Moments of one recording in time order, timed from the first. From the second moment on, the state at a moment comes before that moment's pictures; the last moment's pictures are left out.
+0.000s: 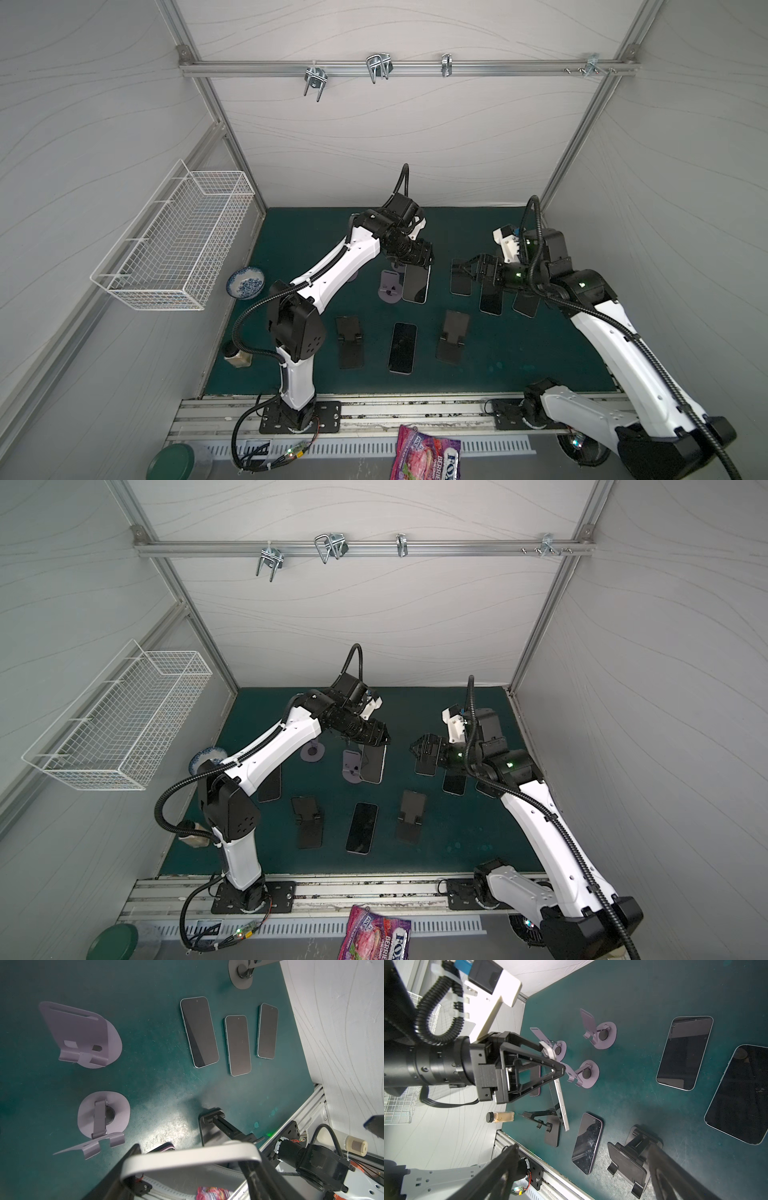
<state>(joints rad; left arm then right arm) -0.62 1.89 1.89 -1.05 0.30 -0.33 0.39 1.05 1.19 -0.84 -0.42 0.51</state>
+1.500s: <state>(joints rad) -0.66 2.33 2.26 -1.23 0.21 -0.40 0.32 1.04 1.15 -0.84 -0.44 0.47</state>
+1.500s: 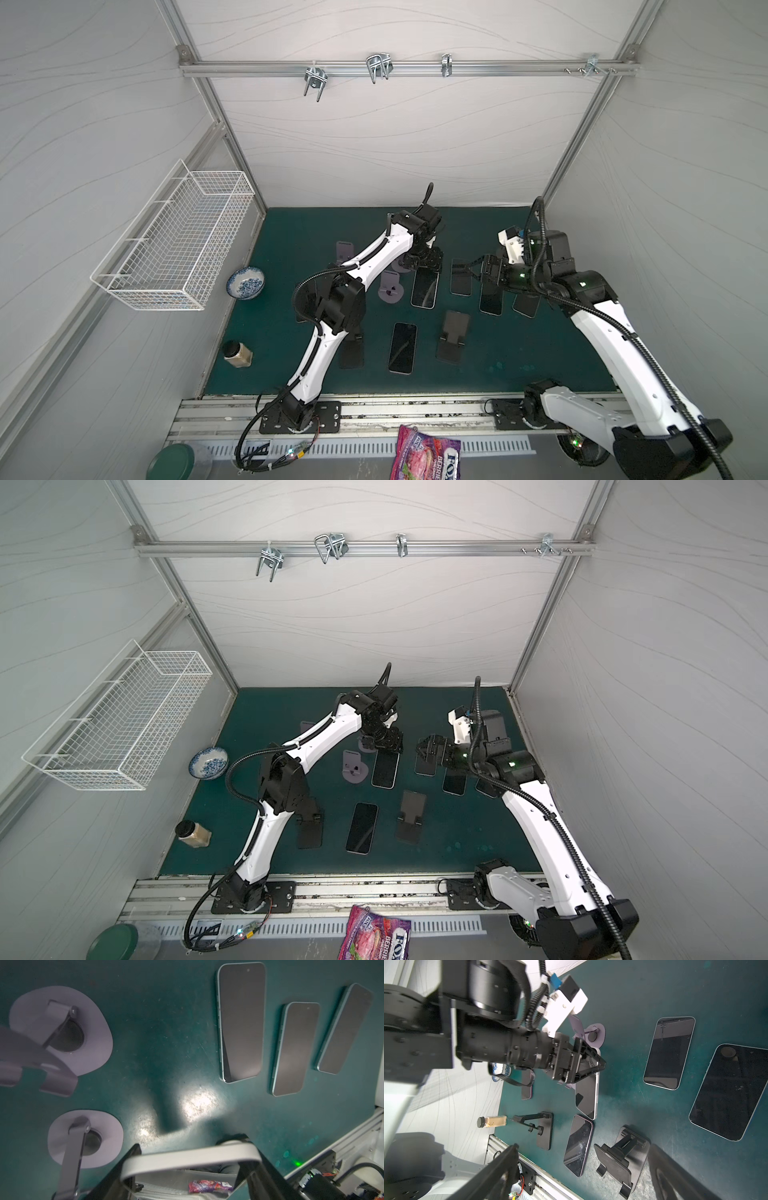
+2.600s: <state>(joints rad) -0.68 2.51 2.37 -1.23 0.17 -0.43 0.23 1.05 1.12 -0.84 -0.51 0.42</state>
